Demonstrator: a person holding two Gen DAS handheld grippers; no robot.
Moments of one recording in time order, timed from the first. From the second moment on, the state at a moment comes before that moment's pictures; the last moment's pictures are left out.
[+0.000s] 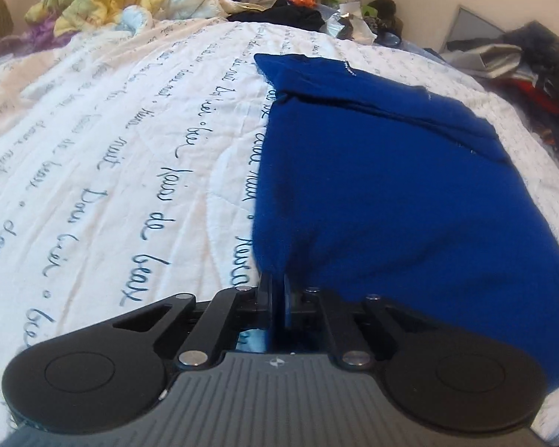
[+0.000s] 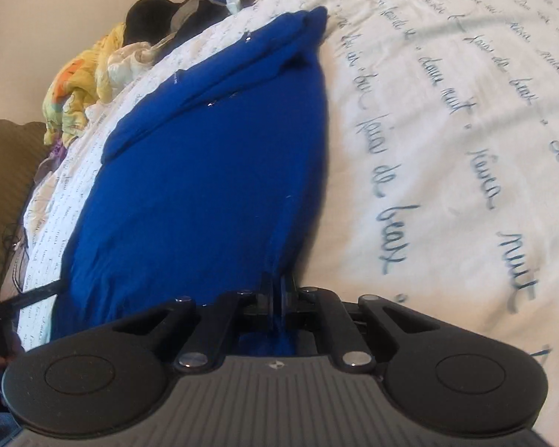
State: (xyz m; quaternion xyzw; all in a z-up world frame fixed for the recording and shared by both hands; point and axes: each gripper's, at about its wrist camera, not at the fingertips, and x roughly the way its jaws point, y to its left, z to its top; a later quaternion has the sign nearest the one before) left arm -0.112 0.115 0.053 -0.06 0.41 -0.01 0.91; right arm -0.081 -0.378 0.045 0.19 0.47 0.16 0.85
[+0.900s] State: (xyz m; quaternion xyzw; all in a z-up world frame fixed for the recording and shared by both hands) left arm -0.031 0.012 0.028 0.00 0.35 0.03 0.94; right arm -0.022 -0.187 0.029 0.00 0.34 0.05 0.94
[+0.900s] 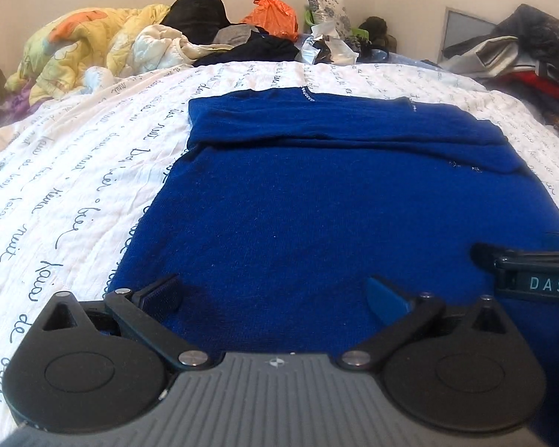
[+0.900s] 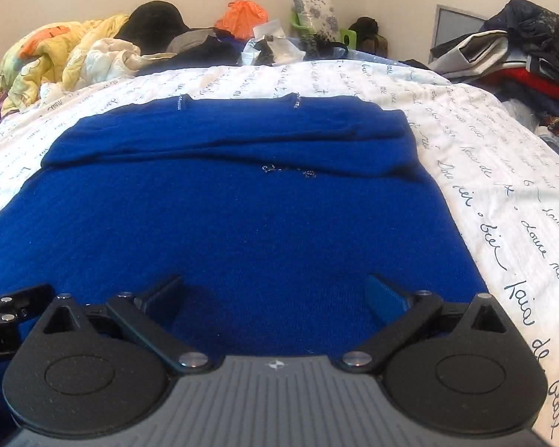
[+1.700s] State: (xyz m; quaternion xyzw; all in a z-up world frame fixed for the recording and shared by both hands) left arm -0.036 0.010 0.029 0.00 0.34 0.03 0.94; right arm -0.021 -0.187 0.032 0.00 0.34 0.05 0.94
